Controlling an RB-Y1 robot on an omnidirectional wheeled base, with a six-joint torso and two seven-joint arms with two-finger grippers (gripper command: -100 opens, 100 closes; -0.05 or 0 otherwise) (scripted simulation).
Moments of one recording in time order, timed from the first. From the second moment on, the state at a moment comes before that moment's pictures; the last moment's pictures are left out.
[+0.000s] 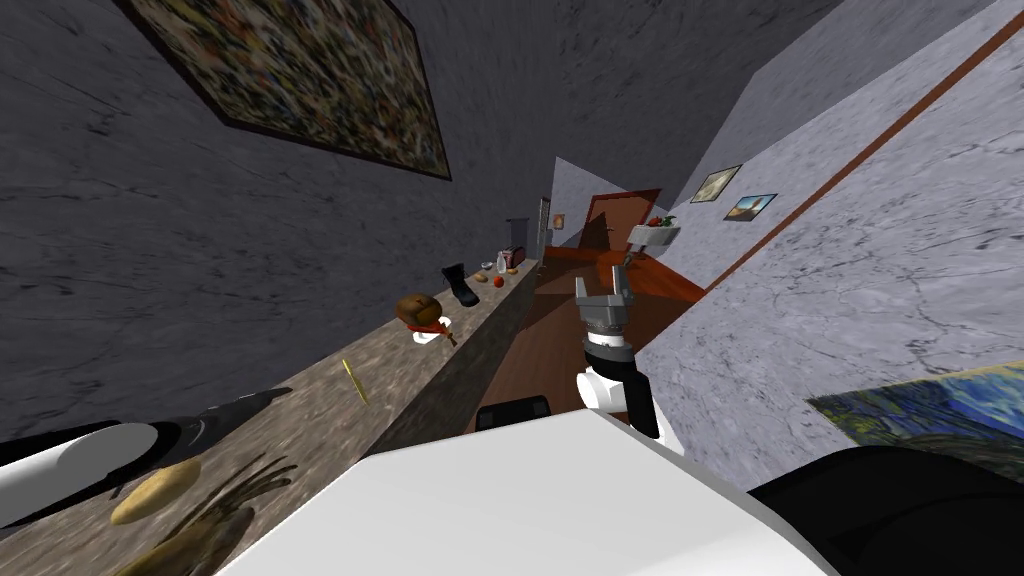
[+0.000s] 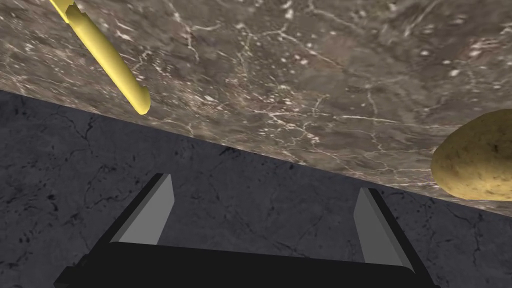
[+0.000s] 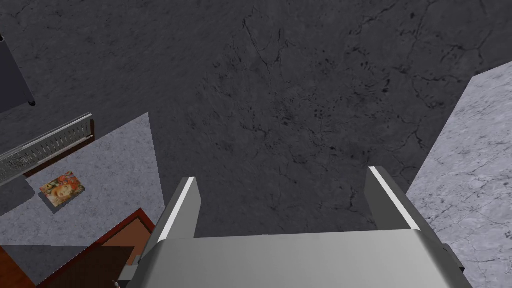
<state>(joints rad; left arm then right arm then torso) 0.31 1.03 0.56 -1.24 0.93 0.90 -1.16 0.53 -0.03 0.07 -2.40 -0.08 -0.53 -0.14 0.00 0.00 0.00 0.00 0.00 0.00</state>
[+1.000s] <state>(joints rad) 0.35 1.12 0.56 -1.00 1.10 1.04 -1.27 0.53 -0.03 0.07 -2.40 -0.08 -0.53 -0.14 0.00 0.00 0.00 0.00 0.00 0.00</state>
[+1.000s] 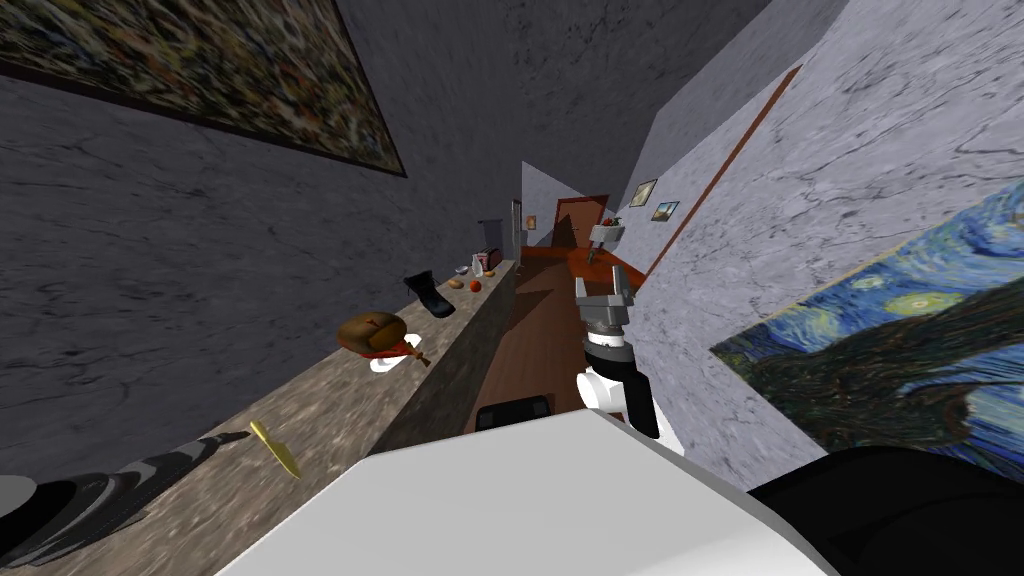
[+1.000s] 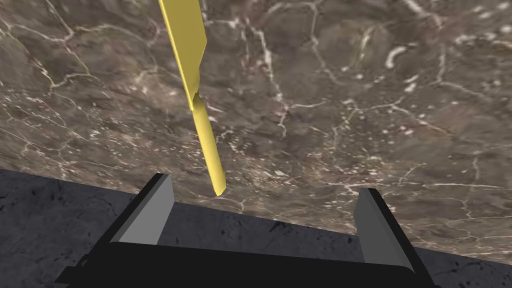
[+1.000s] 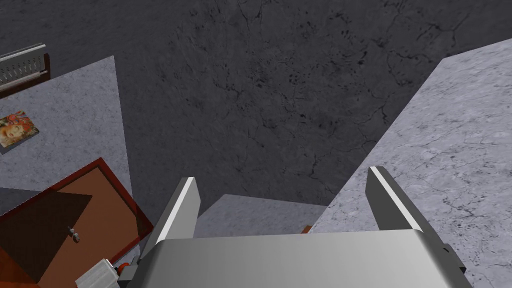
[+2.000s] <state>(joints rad) 0.43 1.16 0.53 -0.79 1.22 1.13 -1.32 0.53 -0.03 0.07 -2.40 -0.08 -0.53 -0.14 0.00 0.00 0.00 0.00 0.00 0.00</state>
